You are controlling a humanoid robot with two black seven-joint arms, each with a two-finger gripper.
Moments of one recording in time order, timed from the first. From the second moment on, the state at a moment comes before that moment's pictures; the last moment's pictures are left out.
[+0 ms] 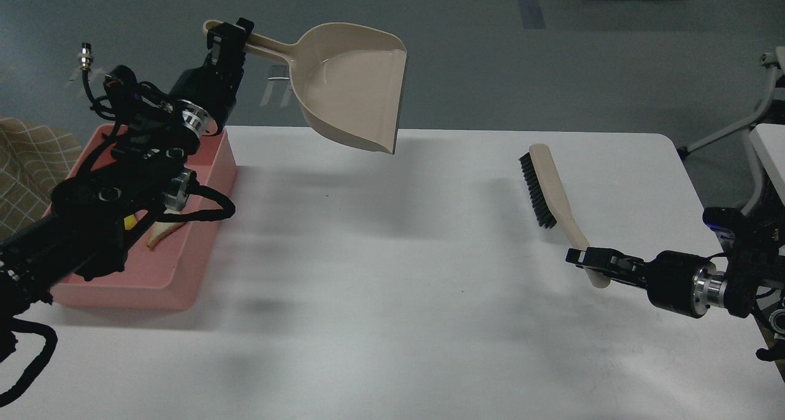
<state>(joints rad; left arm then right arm) -0.77 0.41 -0.55 -0.91 0.65 0.28 -0.38 0.55 -0.87 0.43 1.37 -1.19 0.32 0.21</state>
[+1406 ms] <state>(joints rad) -0.48 0.21 -0.51 -0.91 0.87 0.41 -0.42 0.49 -0.84 0.42 1.30 -1.08 0.32 0.20</state>
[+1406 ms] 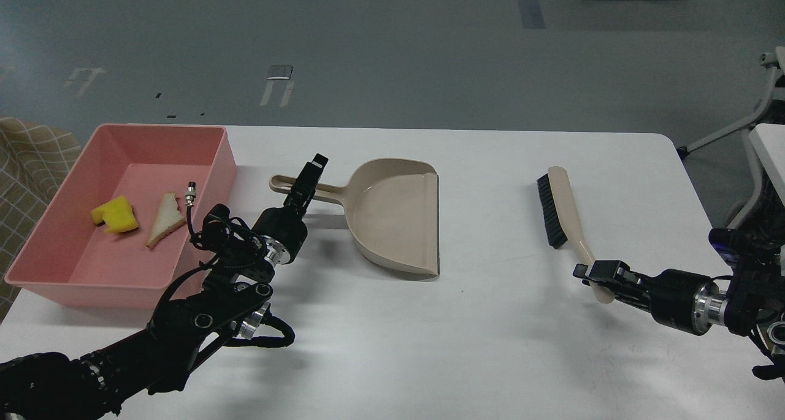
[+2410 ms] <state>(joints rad) -0.27 0.65 -0.50 -1.44 0.87 0.39 -0.42 0.50 -0.94 0.56 1.34 -1.07 0.35 0.21</state>
